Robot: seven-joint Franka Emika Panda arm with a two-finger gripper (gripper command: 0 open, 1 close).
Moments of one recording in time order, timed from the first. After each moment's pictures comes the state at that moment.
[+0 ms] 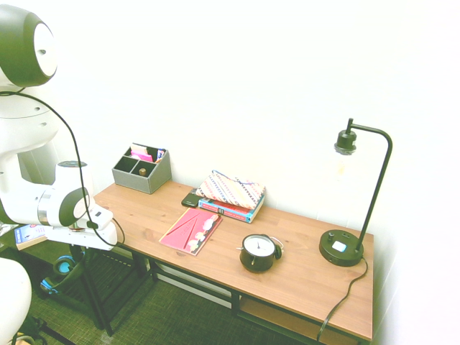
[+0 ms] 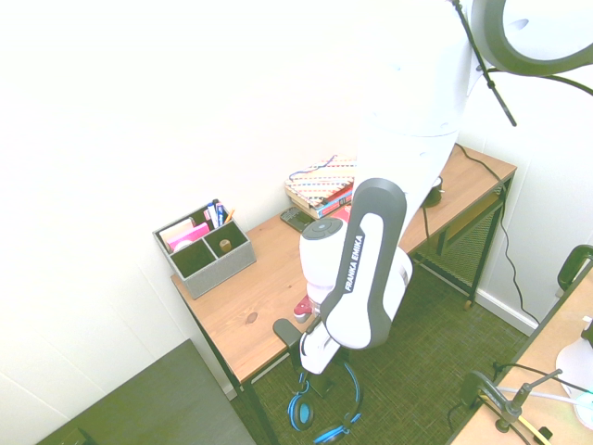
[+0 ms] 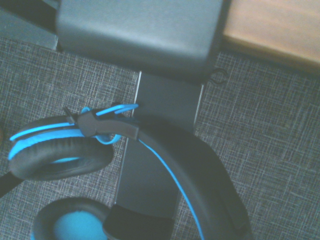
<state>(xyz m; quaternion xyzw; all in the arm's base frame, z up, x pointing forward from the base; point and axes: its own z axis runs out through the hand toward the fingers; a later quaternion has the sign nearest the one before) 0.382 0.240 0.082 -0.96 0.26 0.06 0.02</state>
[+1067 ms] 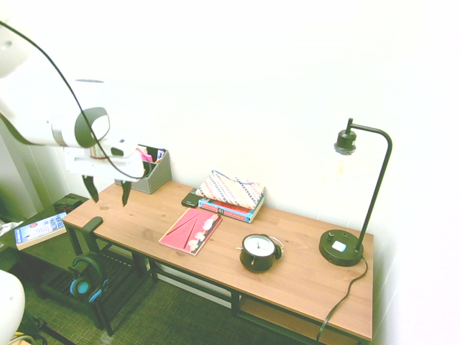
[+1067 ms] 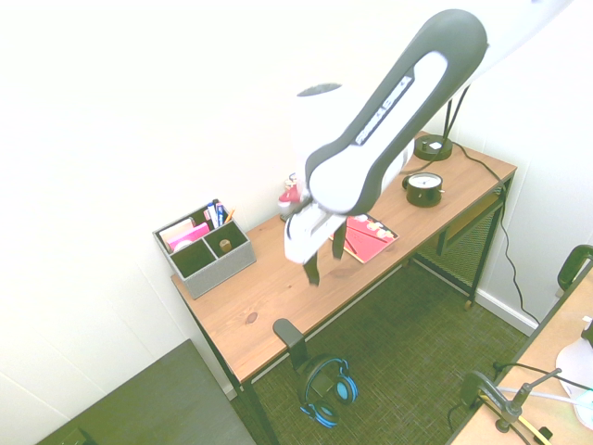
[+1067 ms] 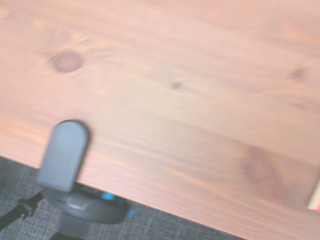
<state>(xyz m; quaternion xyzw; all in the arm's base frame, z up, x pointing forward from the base) 0.456 0.123 0.331 -0.96 0.28 -0.02 0.02</state>
